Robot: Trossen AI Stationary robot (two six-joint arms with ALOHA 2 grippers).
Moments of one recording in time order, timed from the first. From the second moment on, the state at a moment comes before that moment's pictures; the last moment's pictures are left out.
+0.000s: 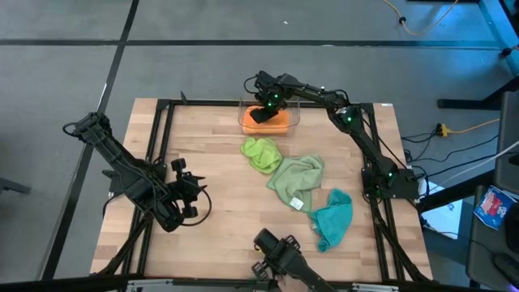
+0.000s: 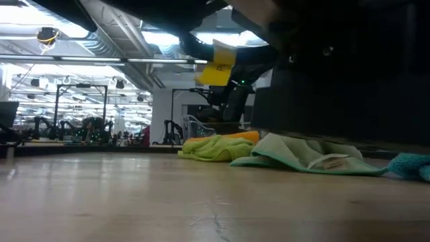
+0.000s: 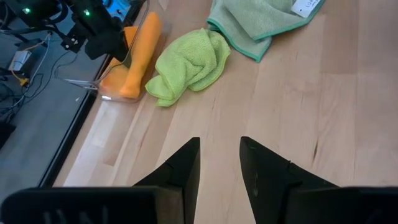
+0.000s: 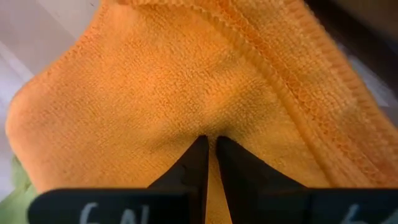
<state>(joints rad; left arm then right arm) -0.75 1.22 1.03 -1.11 -0.88 -0.81 -0.68 2.57 2.26 -1.04 -0.21 0.23</state>
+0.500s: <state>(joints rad) -0.75 1.22 1.03 -1.11 -0.87 -0.81 -0.67 2.56 2.35 -1.13 0.03 0.25</state>
